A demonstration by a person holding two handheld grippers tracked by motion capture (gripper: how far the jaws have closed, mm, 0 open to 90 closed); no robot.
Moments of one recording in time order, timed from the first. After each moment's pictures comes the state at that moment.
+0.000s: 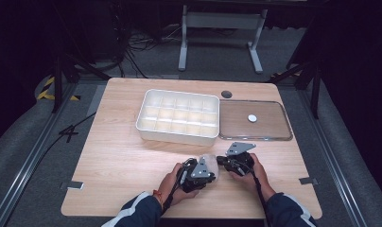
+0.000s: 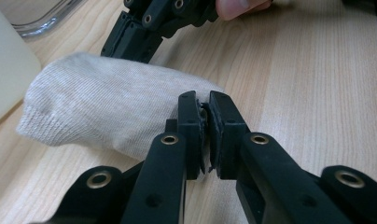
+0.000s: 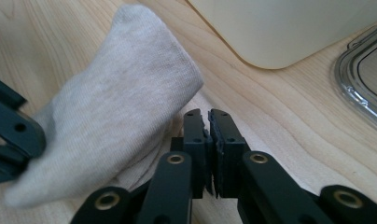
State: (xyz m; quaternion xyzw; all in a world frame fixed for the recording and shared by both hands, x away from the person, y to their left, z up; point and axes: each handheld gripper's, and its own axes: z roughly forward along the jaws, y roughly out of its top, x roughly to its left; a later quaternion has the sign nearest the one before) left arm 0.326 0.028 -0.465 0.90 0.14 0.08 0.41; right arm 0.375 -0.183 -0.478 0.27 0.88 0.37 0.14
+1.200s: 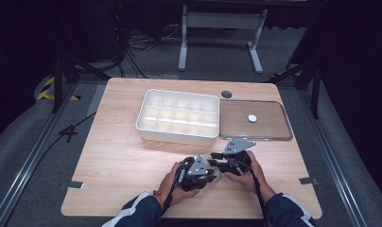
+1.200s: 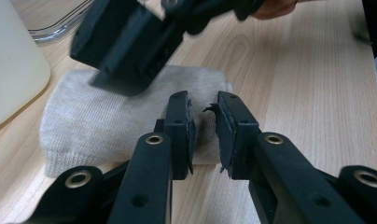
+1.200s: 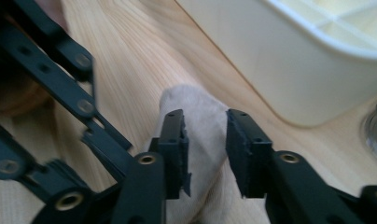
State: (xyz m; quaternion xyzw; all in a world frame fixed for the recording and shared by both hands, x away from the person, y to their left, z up) left arm 0.328 0.033 -0.467 0.89 0.16 0.07 0.43; right arm 0.367 -0.167 -0.452 0.25 0.86 0.42 0.10
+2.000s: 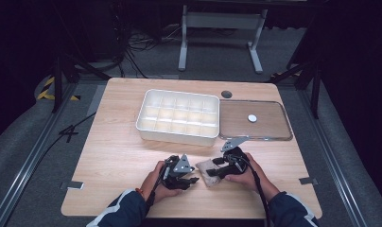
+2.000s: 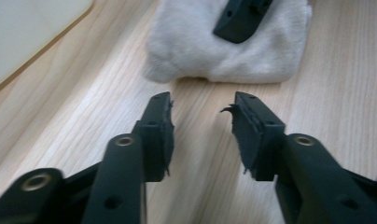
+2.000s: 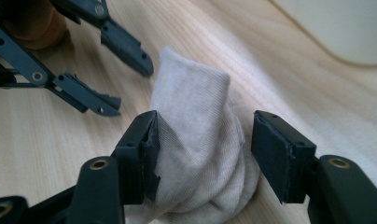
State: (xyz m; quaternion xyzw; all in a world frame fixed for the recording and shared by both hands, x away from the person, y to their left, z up) left arm 0.337 0.077 -0.476 0.91 0.18 0.07 0.37; right arm 0.382 -0.168 -0.467 0.29 0.88 0.37 -0.04
